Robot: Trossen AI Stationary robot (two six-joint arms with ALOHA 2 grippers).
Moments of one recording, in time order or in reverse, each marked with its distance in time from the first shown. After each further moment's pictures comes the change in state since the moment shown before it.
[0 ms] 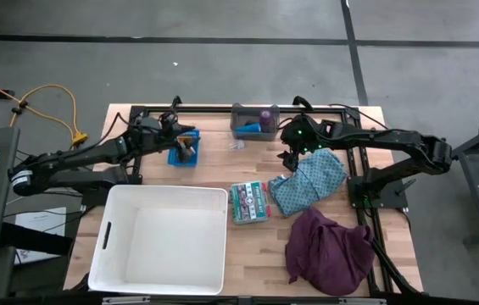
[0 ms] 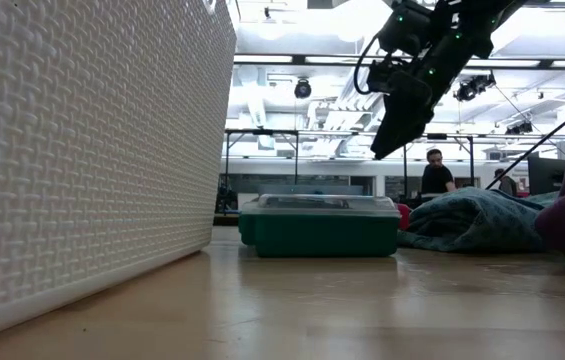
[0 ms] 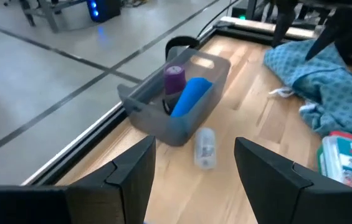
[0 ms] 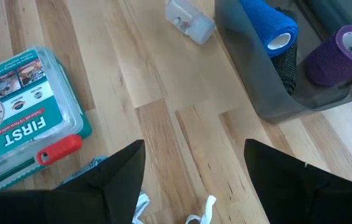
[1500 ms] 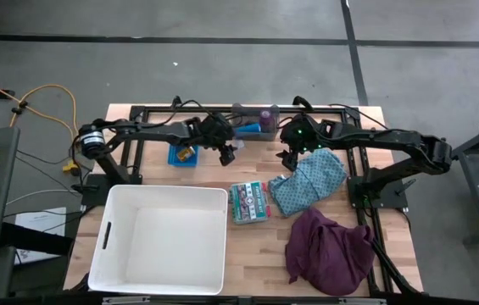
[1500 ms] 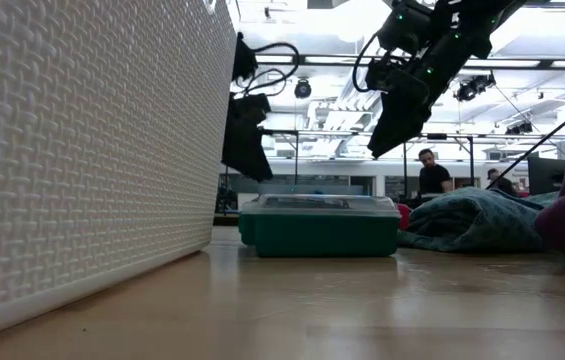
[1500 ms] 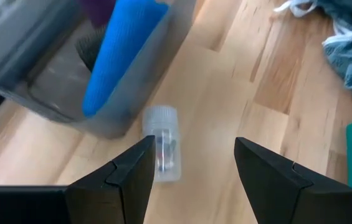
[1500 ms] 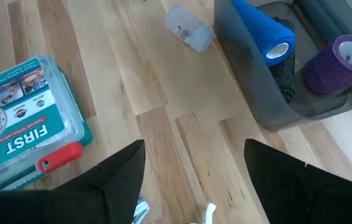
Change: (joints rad) left arm -0.068 0.831 0.530 -0.144 0.077 -0.012; right arm 0.000 0.000 0.000 0.023 0.000 0.000
